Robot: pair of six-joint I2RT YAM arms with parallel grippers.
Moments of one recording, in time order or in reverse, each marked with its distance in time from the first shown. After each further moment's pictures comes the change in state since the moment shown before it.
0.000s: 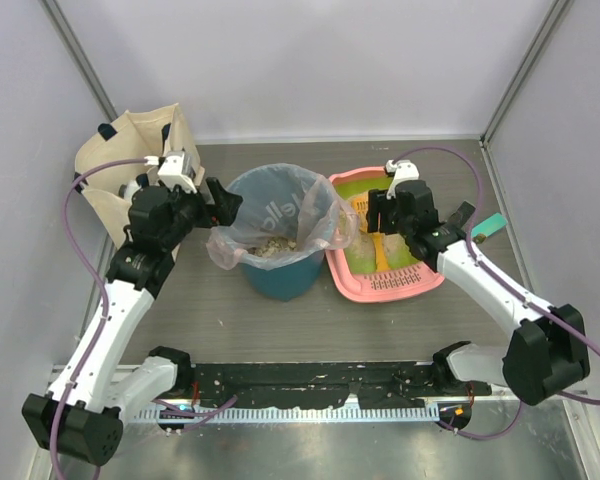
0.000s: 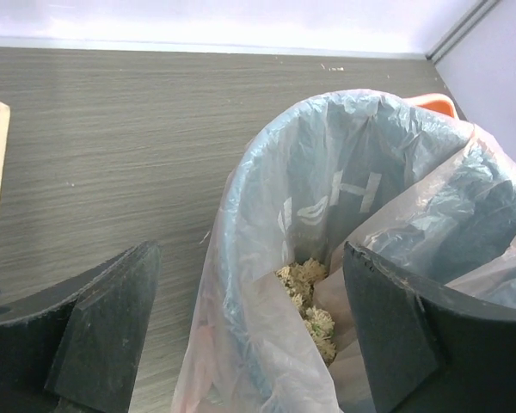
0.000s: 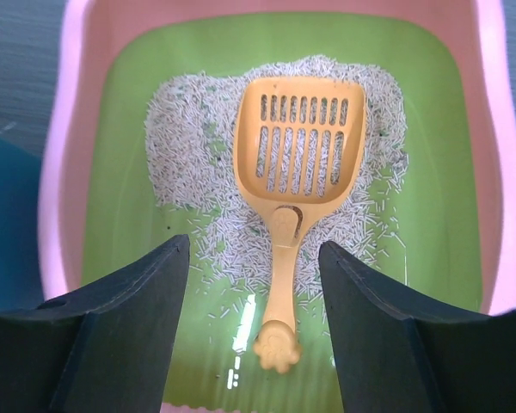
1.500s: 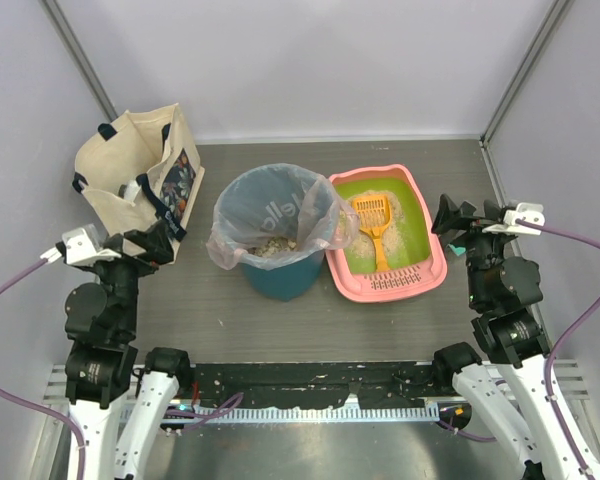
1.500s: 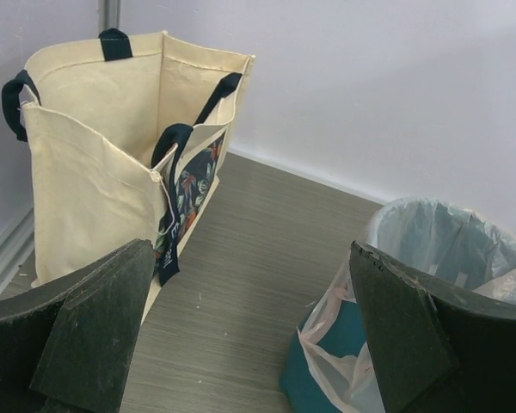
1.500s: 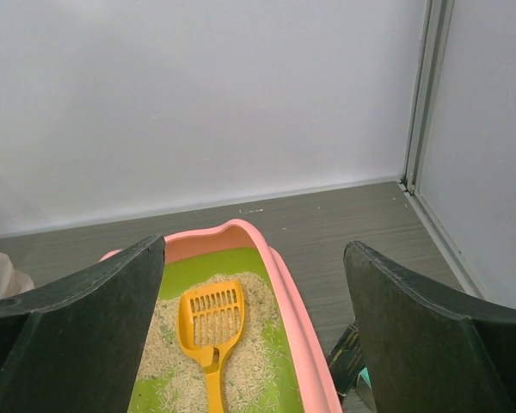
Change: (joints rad) left arm 0.119 -0.610 -0.107 -0.209 -0.437 -0.007; right arm -0.097 -0.805 -0.196 0.168 0.240 -0.083
